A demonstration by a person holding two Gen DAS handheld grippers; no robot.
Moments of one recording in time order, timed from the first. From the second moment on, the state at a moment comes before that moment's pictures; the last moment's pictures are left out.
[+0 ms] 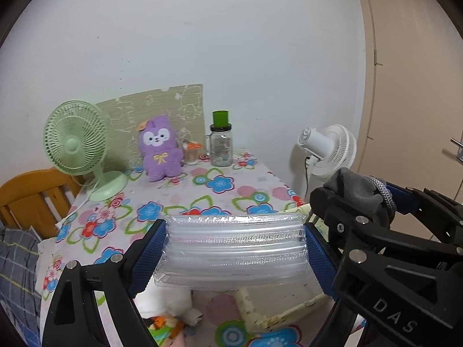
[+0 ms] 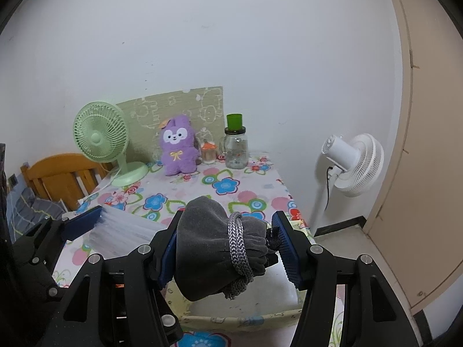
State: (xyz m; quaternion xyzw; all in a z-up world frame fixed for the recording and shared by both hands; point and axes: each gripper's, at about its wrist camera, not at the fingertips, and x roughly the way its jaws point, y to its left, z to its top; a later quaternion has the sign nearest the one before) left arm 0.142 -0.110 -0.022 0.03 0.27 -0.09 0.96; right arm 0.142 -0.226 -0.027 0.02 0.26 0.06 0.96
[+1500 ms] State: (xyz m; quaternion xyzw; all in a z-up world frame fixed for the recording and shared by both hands) left arm 0.240 -0.172 -0.084 0.04 0.37 -0.18 0.91; right arm 0.223 -0.277 -0.089 0.03 0.33 -0.01 0.94
